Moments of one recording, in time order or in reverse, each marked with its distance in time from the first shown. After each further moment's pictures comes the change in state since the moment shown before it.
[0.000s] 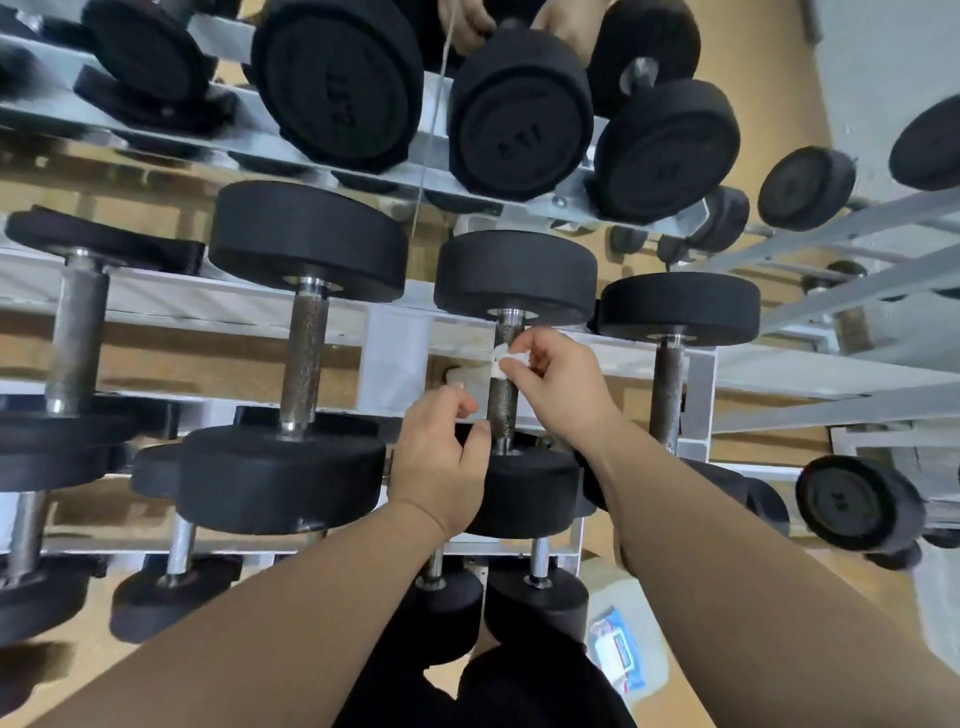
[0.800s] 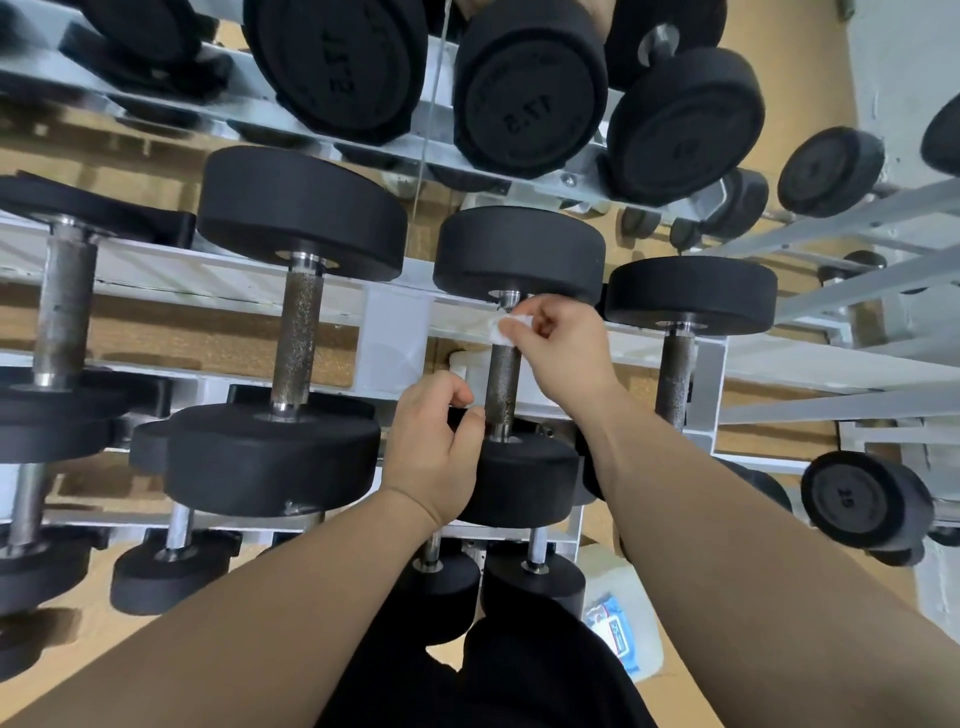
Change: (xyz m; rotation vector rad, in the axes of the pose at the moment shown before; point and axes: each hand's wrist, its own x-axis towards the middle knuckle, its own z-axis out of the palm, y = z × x) left_hand -0.001 0.000 -0.002 -0.064 0.028 0.022; right_hand 0.016 -0.010 0.000 0.110 0.049 0.085
